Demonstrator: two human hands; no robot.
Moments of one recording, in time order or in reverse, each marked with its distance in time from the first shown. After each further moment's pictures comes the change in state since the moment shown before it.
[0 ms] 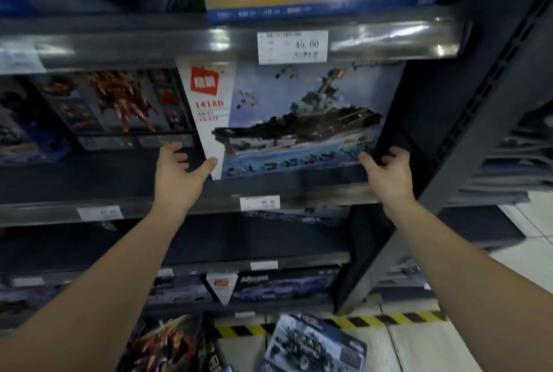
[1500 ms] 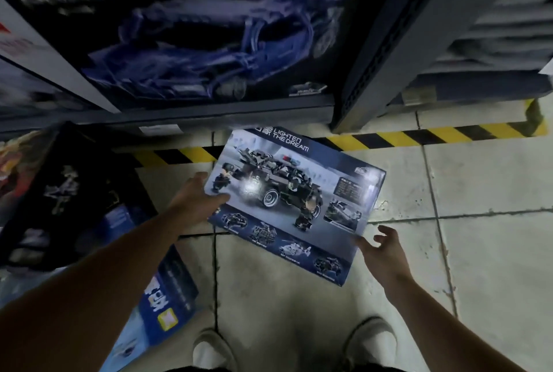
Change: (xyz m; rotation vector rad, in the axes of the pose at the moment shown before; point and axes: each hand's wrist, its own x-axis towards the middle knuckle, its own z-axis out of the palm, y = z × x) left_hand -0.291 -0.693 0.375 0.691 -0.754 -0.660; right_hand -0.139 0.860 0.085 -0.429 -0.339 0.799
